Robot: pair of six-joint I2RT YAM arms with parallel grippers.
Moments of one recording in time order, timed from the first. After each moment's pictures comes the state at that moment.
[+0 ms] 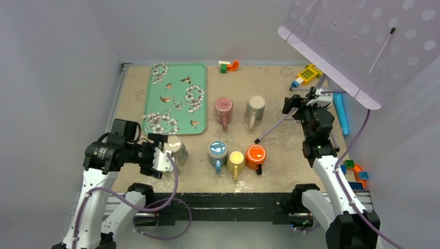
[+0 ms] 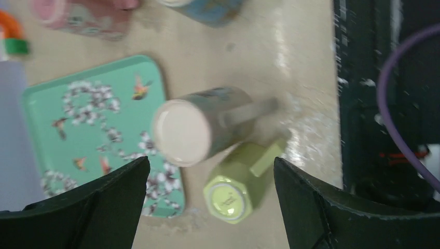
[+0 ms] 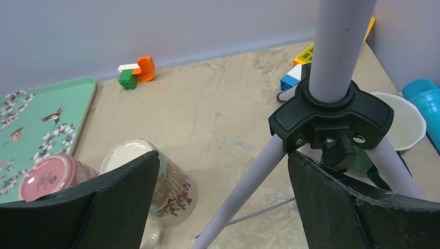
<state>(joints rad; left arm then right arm) -0.11 0.78 1.14 -1.38 0.69 1.48 0.05 0.87 0.54 0.28 0.07 0.20</state>
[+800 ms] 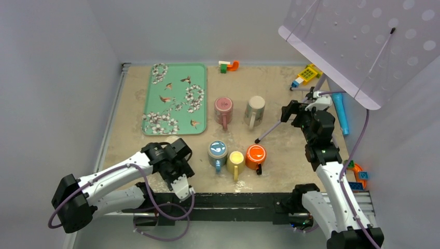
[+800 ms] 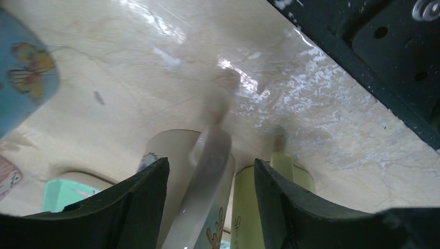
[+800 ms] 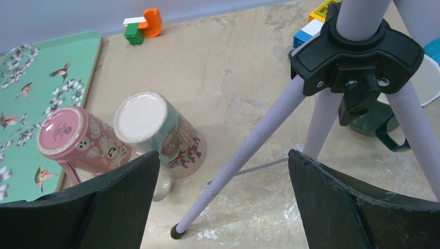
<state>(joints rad) -0.85 1.00 0.69 -1.07 0.12 1.64 0.08 0.76 0.63 -0.08 0.05 0.23</state>
